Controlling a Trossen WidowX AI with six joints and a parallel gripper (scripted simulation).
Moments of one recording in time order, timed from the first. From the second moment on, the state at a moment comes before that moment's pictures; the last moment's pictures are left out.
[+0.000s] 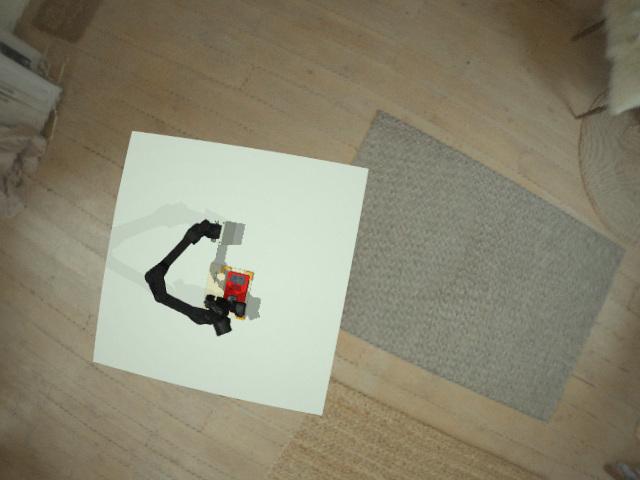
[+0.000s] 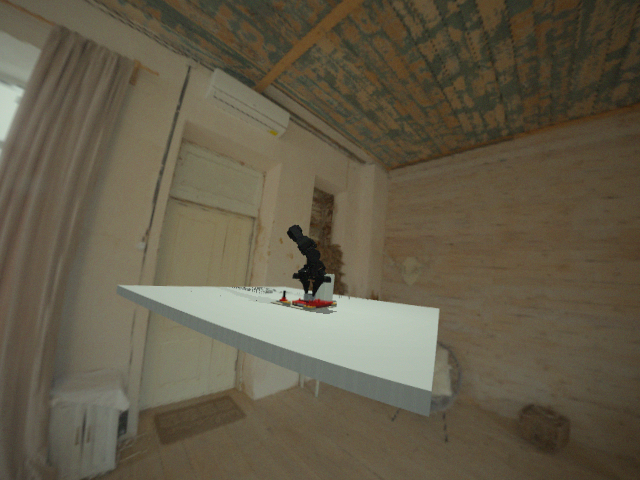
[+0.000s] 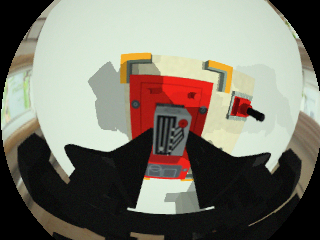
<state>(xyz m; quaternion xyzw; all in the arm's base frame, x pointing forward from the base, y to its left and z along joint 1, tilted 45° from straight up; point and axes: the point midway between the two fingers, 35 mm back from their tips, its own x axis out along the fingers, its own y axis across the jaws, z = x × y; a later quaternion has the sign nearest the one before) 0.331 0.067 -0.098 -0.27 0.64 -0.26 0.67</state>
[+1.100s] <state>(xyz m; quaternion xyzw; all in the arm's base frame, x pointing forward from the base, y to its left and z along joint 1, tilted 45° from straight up) 0.331 0.062 -0.103 -0.27 0.64 -0.26 0.67</state>
